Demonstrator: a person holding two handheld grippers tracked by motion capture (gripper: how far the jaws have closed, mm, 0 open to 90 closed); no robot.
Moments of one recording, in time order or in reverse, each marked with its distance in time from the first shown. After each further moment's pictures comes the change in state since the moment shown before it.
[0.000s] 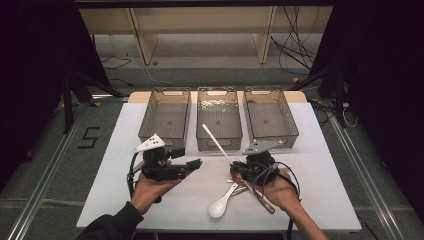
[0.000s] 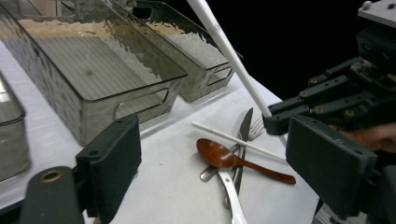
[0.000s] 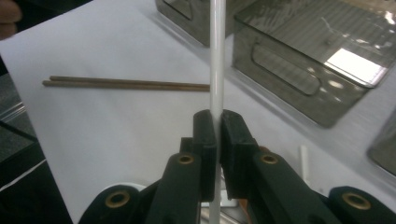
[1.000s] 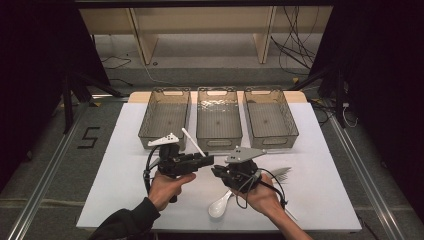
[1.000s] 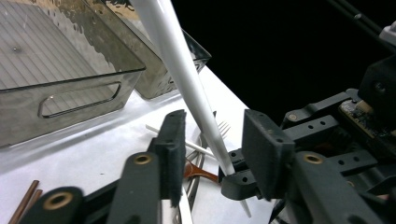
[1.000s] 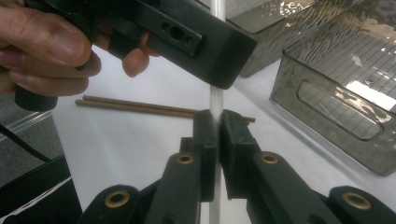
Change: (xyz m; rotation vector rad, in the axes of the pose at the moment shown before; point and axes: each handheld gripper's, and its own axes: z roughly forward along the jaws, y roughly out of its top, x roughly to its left) left arm -0.005 0.000 0.030 0.025 -0.148 -0.144; right arm 0.036 0.007 0.019 -0.095 0.052 -0.056
